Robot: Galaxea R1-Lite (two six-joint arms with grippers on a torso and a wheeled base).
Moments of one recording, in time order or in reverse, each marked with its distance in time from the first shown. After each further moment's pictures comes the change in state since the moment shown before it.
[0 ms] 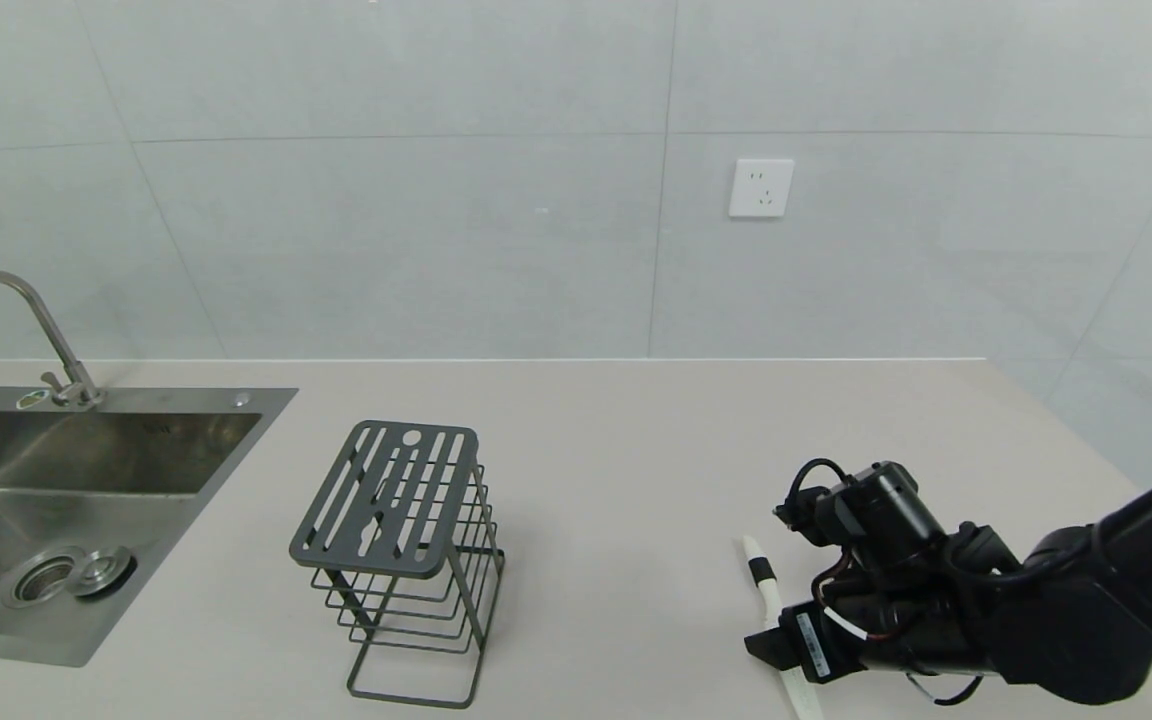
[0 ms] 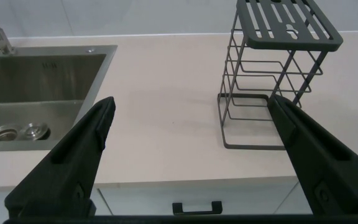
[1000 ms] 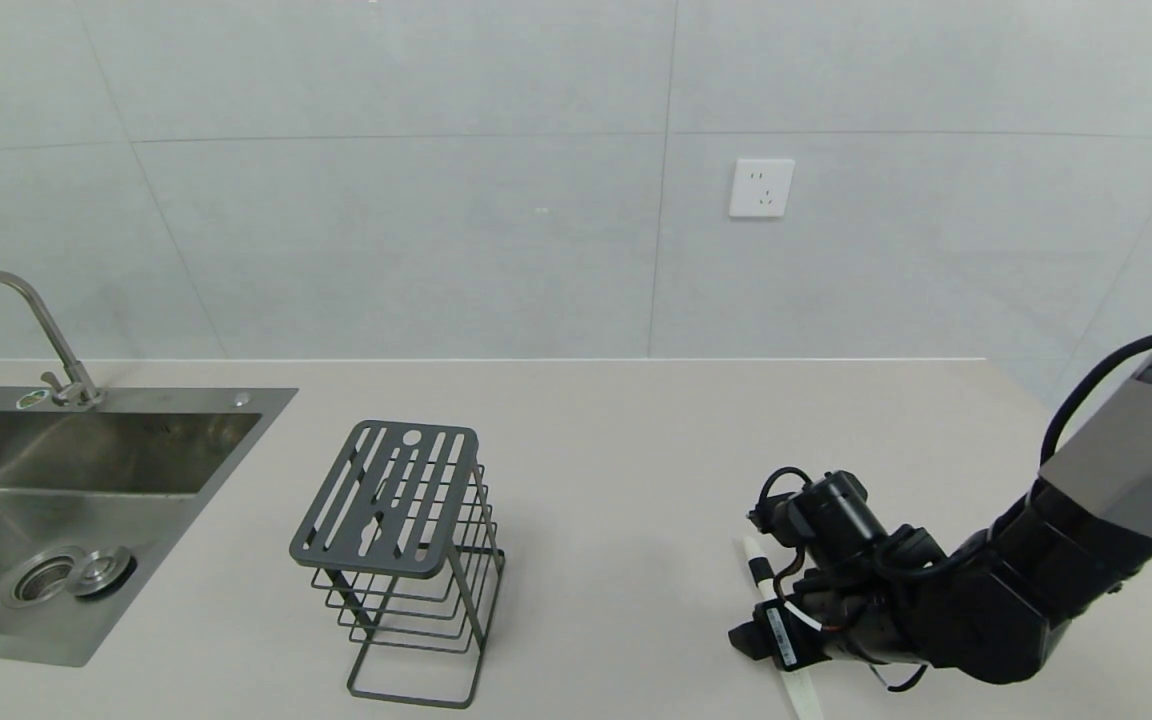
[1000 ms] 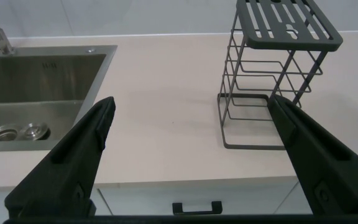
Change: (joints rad) left arm 0.000 0.000 0.000 0.000 0.000 0.000; right arm -0.003 0.160 -0.062 -0.070 -0.053 0.001
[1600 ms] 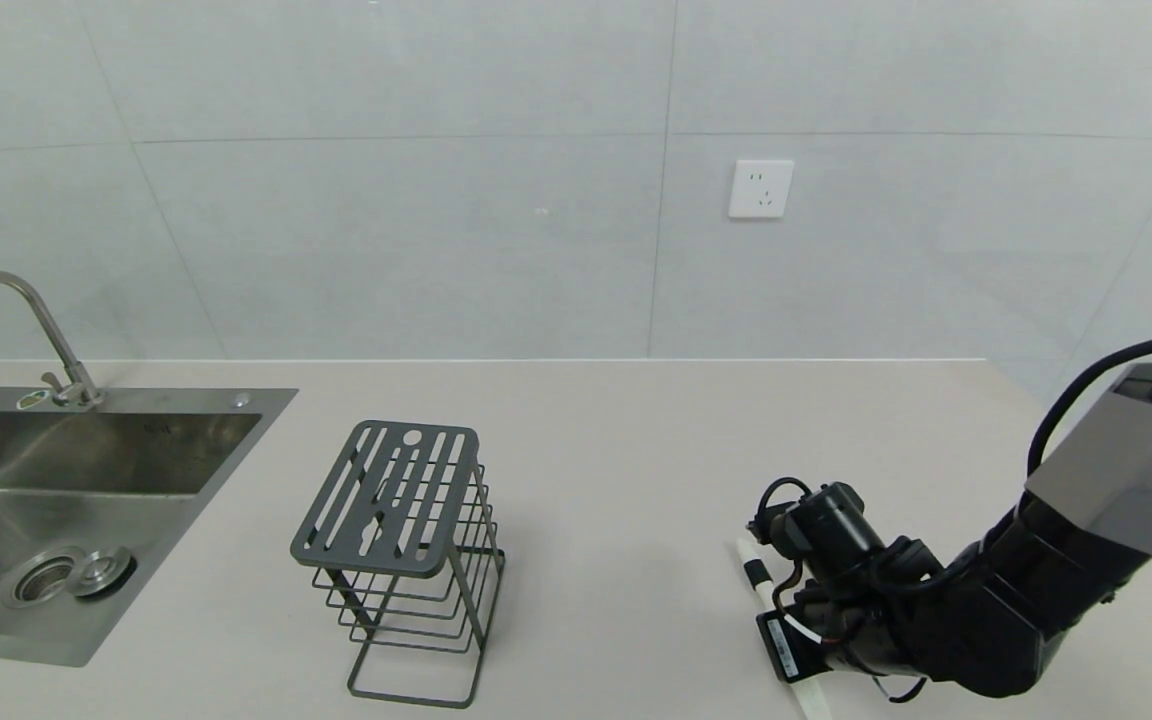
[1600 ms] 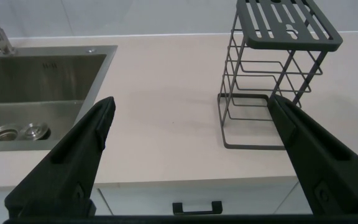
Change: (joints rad) left arm 0.000 0.000 0.000 0.000 0.000 0.000; right arm 0.011 0.027 0.025 -0.007 -0.005 0.002
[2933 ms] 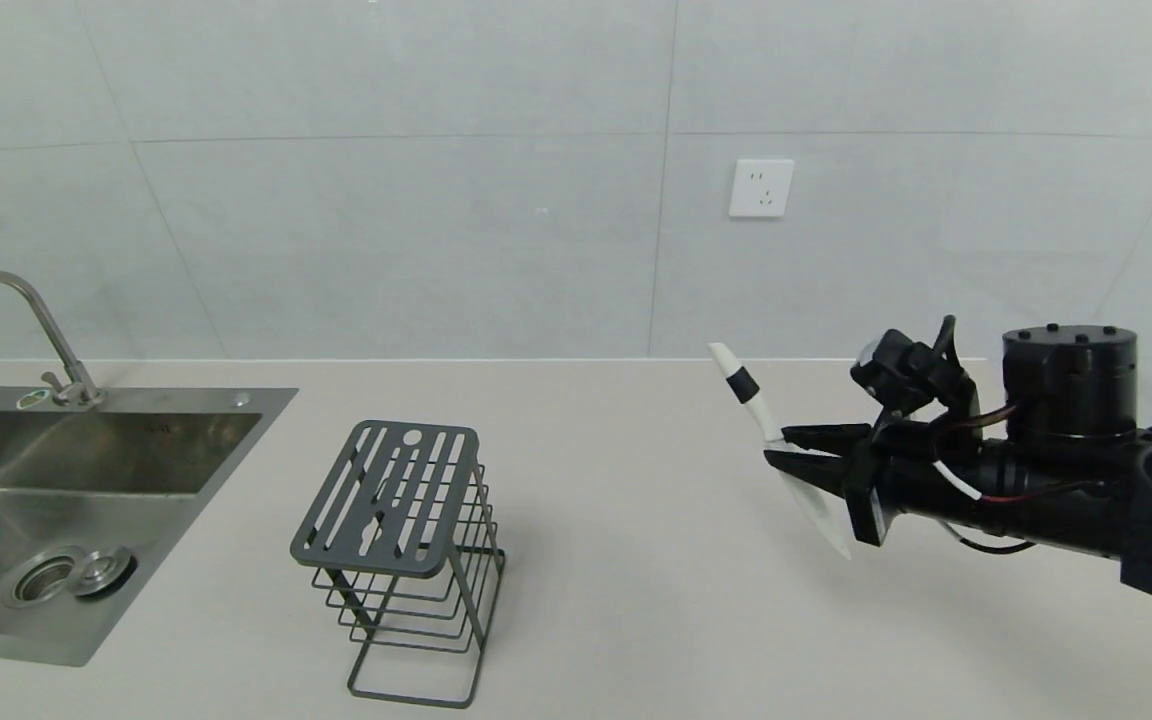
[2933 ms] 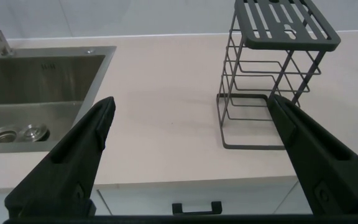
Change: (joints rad) left arm 0.000 0.000 0.000 -0.001 -0.009 0.008; right arm -0.218 -0.434 0.025 -0.298 0.540 -0.592
